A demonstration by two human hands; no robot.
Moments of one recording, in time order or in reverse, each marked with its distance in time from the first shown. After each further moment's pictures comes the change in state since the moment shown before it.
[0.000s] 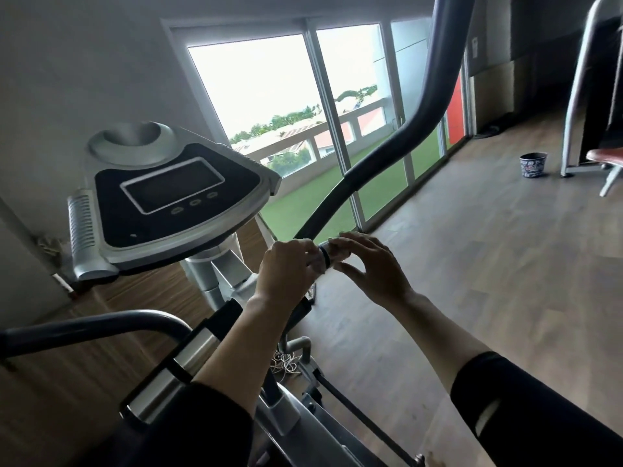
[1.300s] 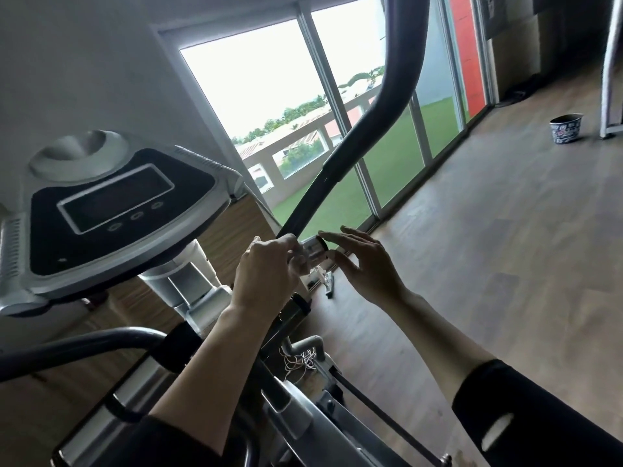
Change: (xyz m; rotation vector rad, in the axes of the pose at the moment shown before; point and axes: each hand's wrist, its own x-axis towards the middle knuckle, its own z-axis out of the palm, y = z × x) left_hand 0.015 0.008 0.030 0.139 0.044 0.083; right_hand 0.003 0.041 0.009 0.275 0.053 0.066
